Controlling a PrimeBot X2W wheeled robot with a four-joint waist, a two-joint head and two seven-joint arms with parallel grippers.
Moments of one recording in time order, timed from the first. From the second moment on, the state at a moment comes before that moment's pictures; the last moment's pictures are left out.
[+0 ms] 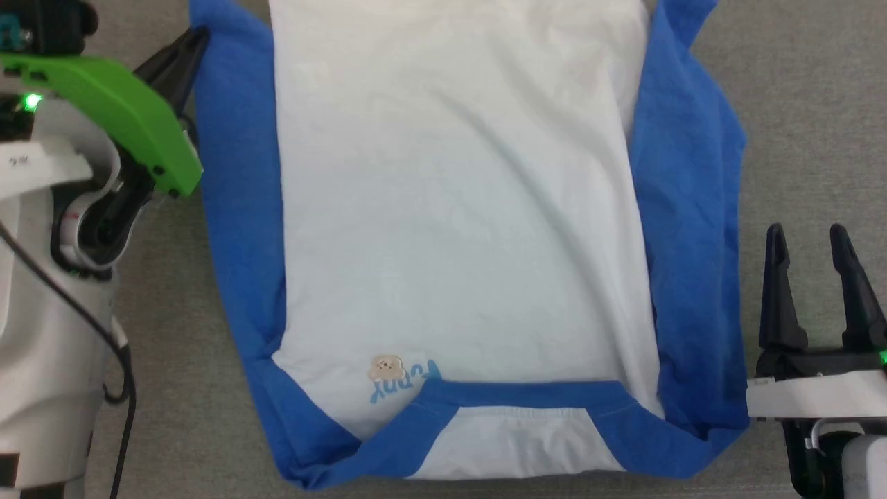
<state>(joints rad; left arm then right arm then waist) -0.74 0.44 -0.18 0.14 -0.66 -0.12 0.45 -0.05 -0.05 -0.15 -0.09 0.16 0.13 -0.23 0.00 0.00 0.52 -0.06</state>
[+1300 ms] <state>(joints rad) -0.08 0.54 0.22 -0.28 -0.80 -0.01 0.27 0.09 -0.05 -0.20 -0.10 0.19 0.13 -0.19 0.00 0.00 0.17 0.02</state>
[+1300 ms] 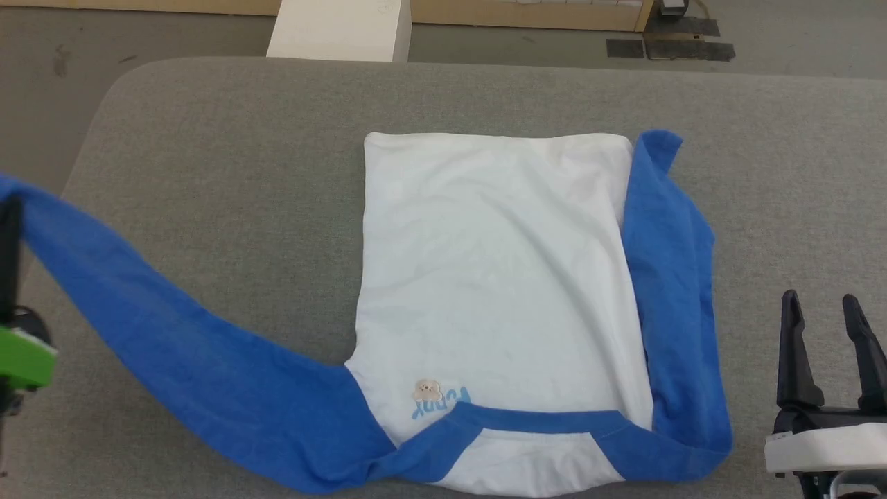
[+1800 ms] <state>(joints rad) -0.45 0.31 -0.28 -0.44 -0.61 0.06 0.38 0.08 -0.05 -0.32 -0.14 0.19 0.13 -0.18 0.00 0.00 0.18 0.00</state>
